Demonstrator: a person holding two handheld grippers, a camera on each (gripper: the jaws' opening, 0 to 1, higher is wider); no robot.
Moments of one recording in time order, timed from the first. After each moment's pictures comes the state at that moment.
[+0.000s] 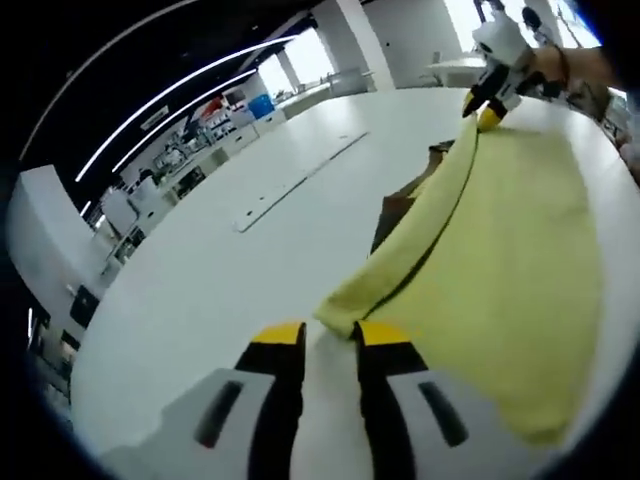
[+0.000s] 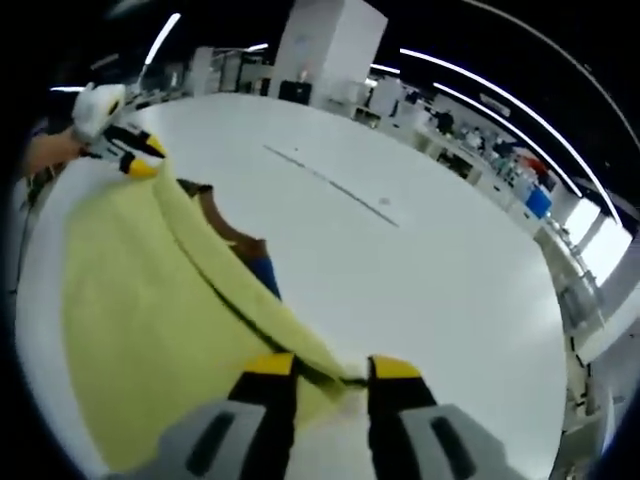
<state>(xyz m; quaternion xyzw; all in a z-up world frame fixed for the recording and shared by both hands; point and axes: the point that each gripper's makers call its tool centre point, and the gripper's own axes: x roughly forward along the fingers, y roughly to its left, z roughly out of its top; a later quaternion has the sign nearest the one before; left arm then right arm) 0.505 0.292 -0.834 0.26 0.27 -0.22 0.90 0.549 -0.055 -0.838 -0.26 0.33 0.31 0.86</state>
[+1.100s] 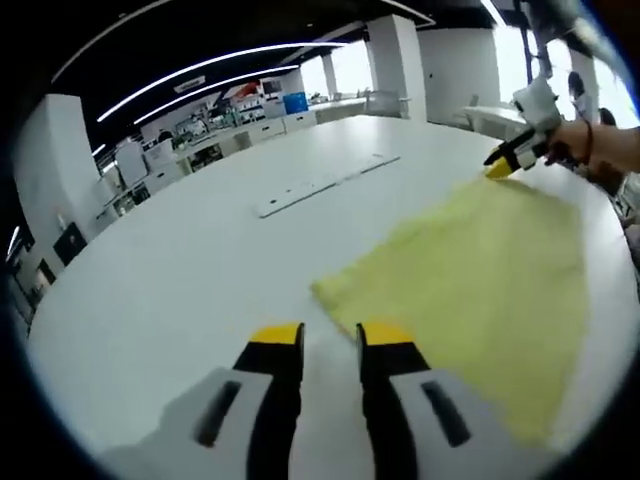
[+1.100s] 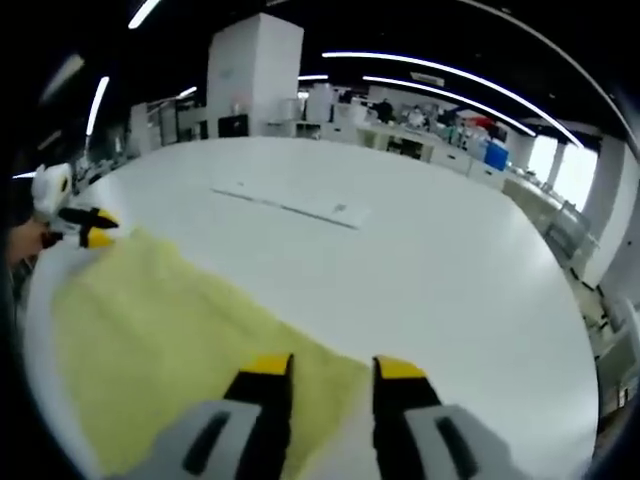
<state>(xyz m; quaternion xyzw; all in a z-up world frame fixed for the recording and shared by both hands) 0.496 0.297 -0.818 0.11 0.27 -0.20 0.93 0.561 -0.052 -0.831 -0.12 0.33 0.24 0.90</state>
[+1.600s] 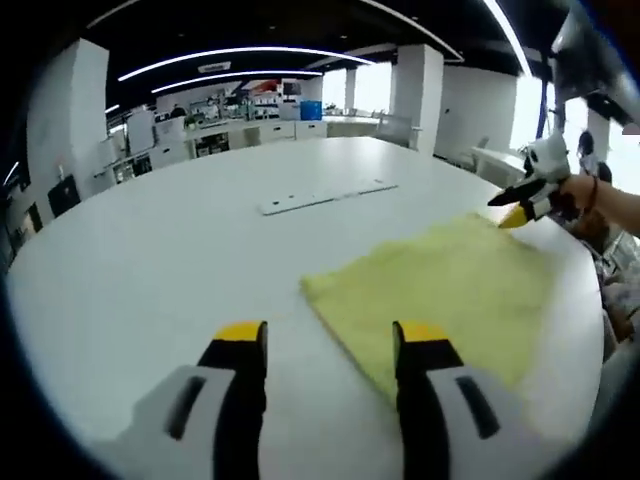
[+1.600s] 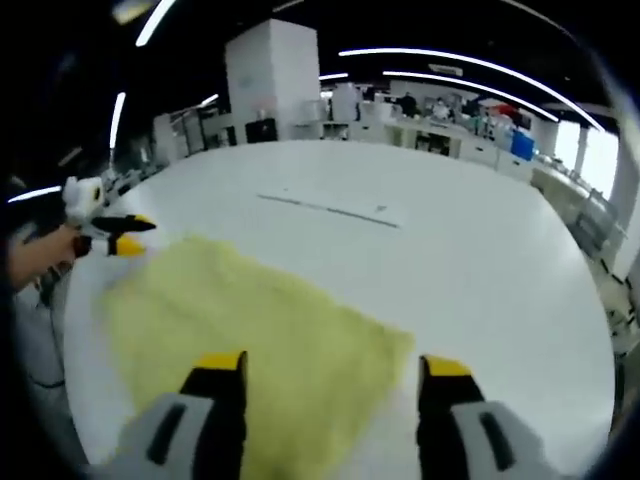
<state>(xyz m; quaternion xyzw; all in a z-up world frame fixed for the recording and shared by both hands) 0.457 0.299 -0.799 0.04 0.27 -0.21 0.94 0.506 -0.037 -0.812 -0.09 0.35 0.31 0.88</state>
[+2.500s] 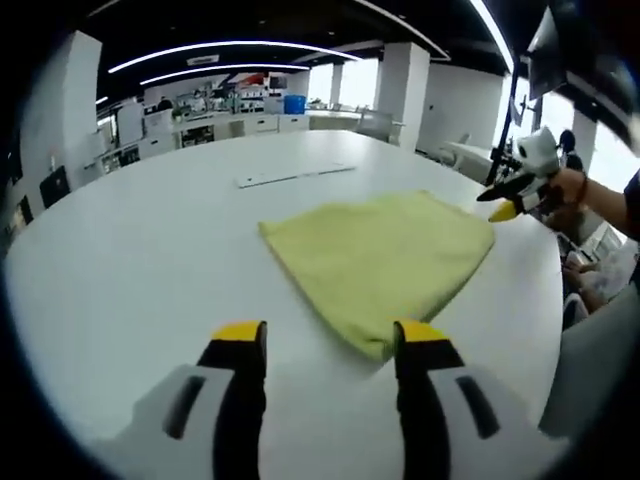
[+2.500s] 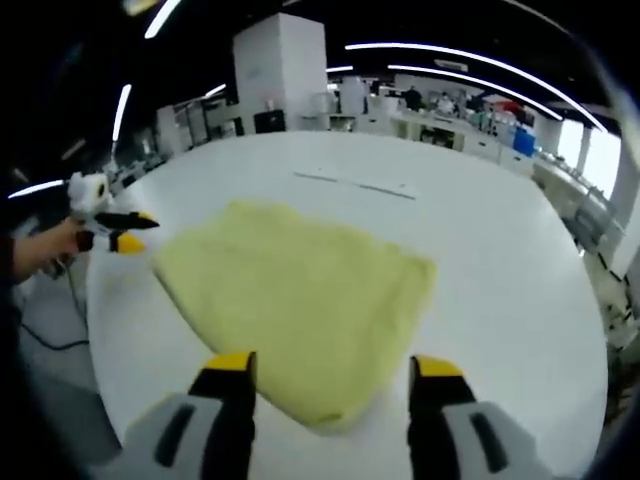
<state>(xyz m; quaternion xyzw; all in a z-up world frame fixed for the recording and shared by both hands) 0.349 0.282 -0.800 0.02 0.29 -0.24 0.93 0.393 -0.050 -0.808 -0.09 0.37 0.31 0.87</state>
